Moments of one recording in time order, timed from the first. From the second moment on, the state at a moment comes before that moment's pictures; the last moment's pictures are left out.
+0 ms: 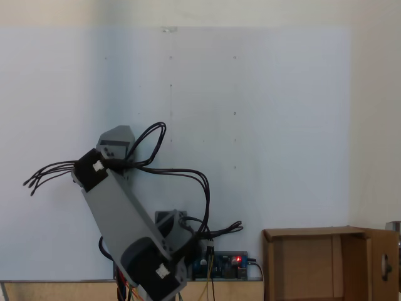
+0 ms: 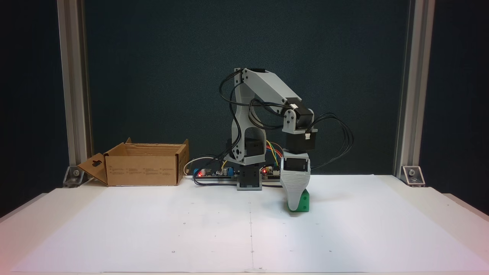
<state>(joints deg) -38.6 90.3 95.3 59.9 41.7</state>
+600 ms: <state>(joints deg) -39.4 88.9 95.3 57.5 41.7</state>
